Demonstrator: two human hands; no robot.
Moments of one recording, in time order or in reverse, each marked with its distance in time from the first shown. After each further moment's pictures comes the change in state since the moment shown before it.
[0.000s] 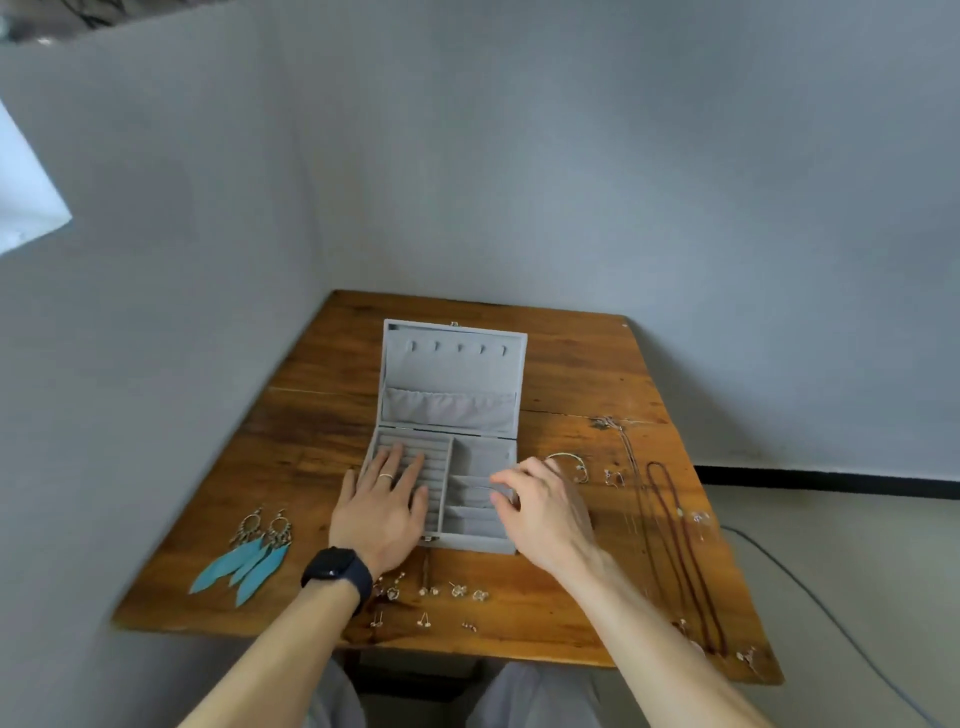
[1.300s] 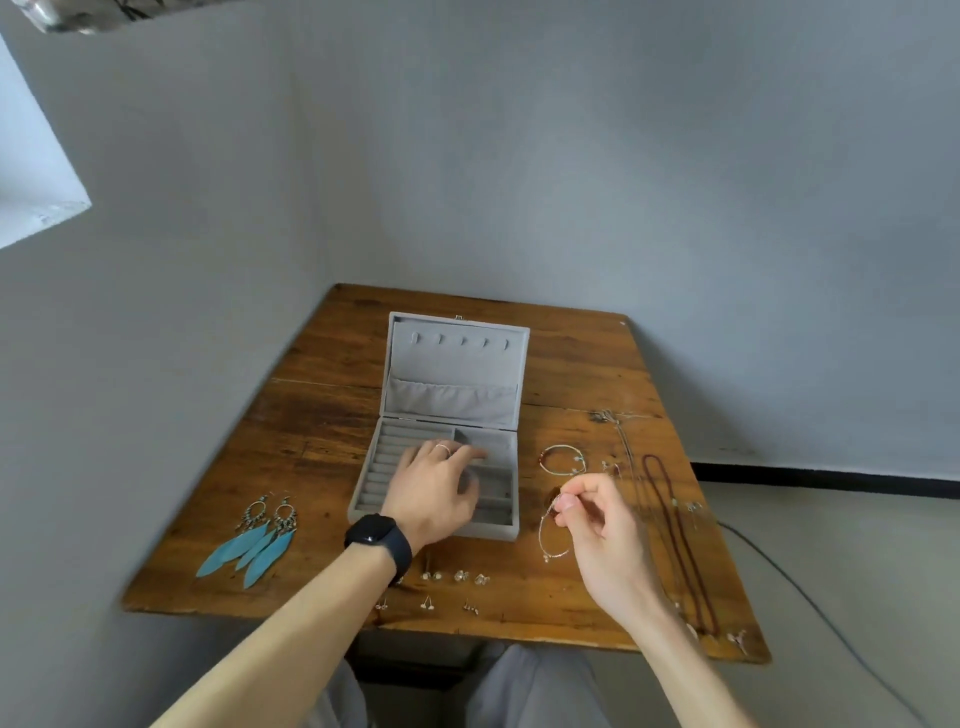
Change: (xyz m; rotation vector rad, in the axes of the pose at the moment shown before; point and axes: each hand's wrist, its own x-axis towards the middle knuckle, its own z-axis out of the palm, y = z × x) left_hand 0.002 0.043 -0.028 -0.164 0.066 0.187; right_hand -0.064 -0.008 -0.043 0.662 0.179 0.228
